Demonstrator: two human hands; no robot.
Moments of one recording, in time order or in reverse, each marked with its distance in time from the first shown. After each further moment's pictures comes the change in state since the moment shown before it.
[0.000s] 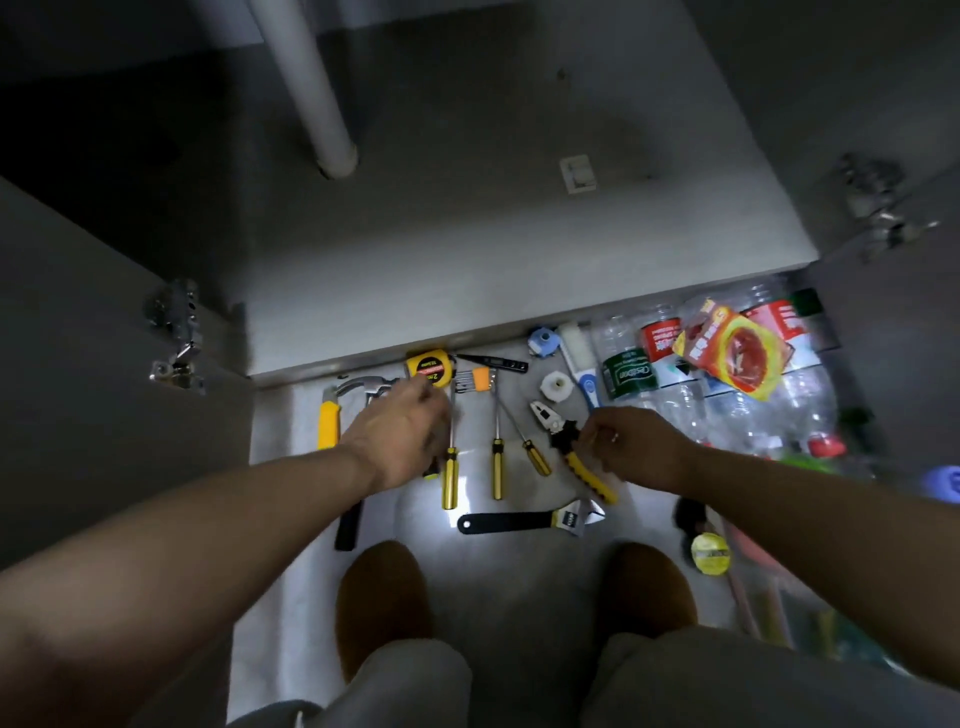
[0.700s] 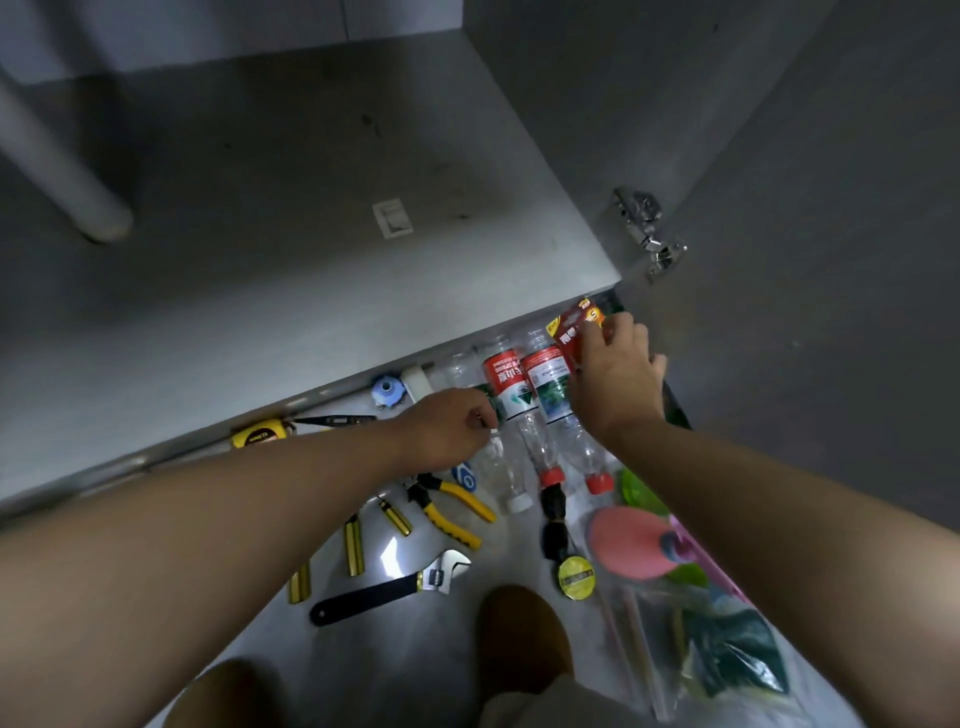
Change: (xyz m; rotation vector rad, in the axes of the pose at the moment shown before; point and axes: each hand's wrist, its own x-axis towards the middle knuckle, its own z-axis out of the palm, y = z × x) left_hand 0.141 0.177 -0.020 -0.481 -0.288 0.139; right_hand -0.004 0.092 -0.088 -0.407 0.759 0.386
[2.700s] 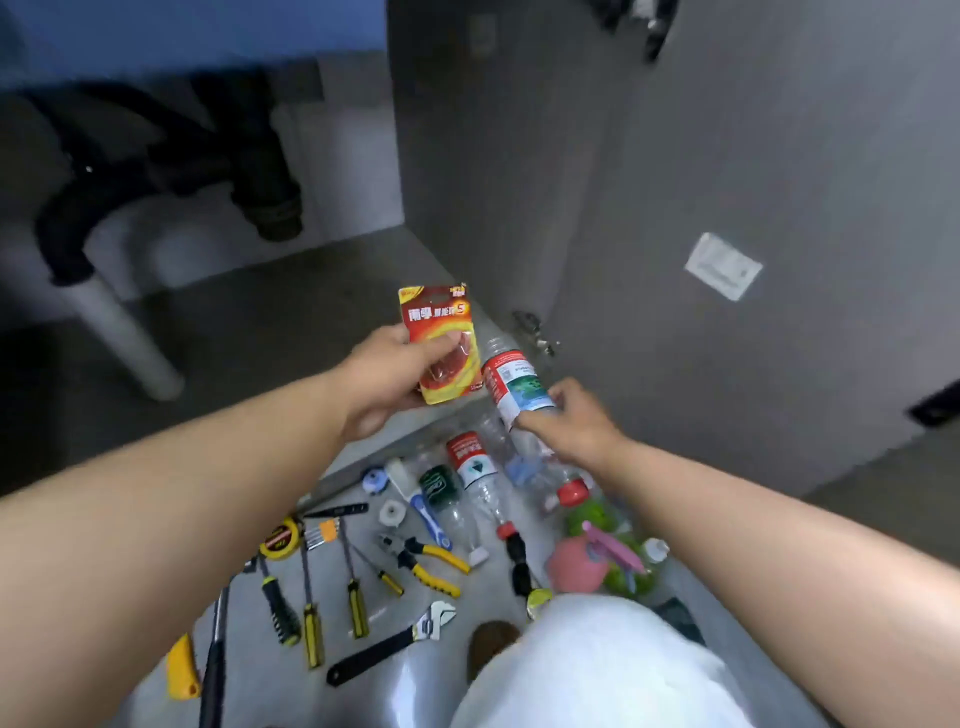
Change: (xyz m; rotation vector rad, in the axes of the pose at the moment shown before) left_hand -0.130 0.184 -0.114 -0.772 0.270 0.061; right_hand -0.081 0.025 -0.156 0.940 -0.169 0.327
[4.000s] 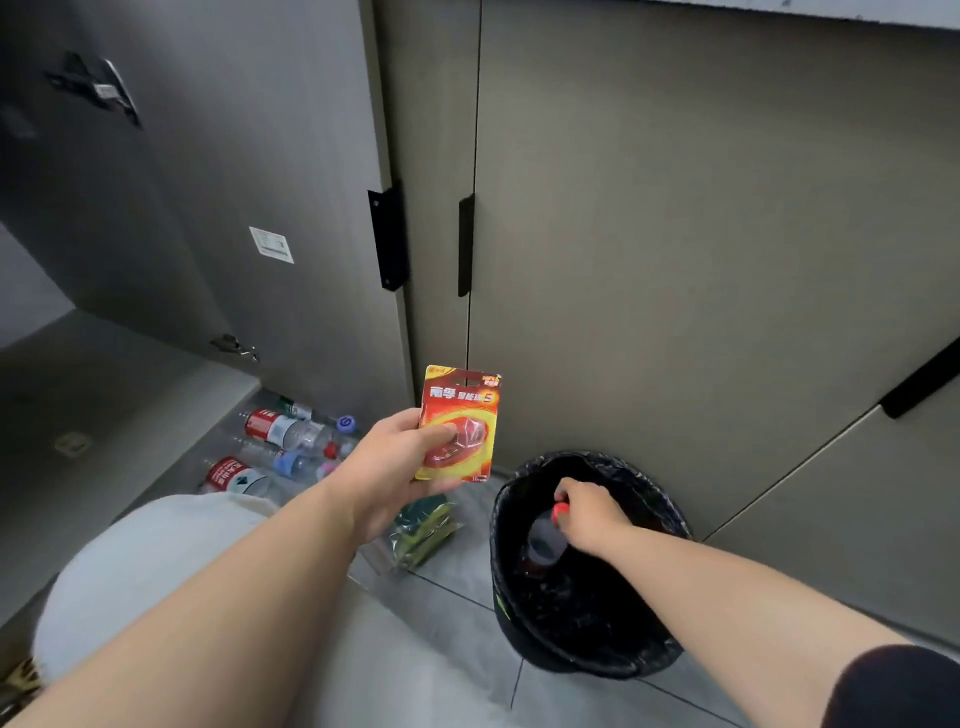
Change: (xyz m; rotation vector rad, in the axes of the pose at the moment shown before) left_hand -0.206 -0.069 0.288 0.103 -0.572 -0.153; right_hand -0.302 0.315 -0.146 -0.380 0.239 0.449
